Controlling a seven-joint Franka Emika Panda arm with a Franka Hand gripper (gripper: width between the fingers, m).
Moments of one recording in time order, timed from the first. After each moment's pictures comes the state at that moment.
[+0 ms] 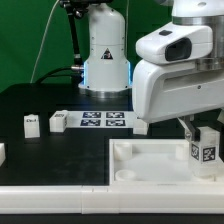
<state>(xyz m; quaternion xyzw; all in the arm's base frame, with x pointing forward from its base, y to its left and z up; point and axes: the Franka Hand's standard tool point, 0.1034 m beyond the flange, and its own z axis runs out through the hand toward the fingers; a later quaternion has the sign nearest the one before) 0.635 0.119 0.090 -0.99 -0.13 0.02 0.06</state>
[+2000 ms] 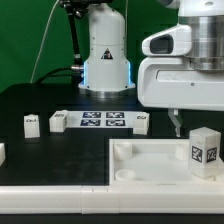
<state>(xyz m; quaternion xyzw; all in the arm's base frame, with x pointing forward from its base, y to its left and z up) 0.634 0.125 0.086 -0.99 0.14 0.01 0.04</state>
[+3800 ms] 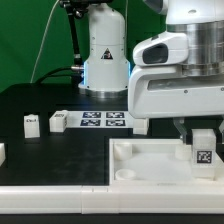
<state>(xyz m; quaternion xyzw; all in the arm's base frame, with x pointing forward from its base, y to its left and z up) 0.634 0.116 0.081 -0.99 0.16 0.00 0.06</state>
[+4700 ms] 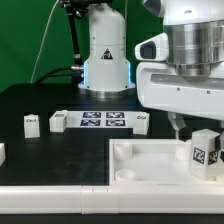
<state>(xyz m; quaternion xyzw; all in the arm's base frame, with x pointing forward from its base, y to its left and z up) 0.635 0.114 0.080 -0.91 0.40 0.01 0.06</state>
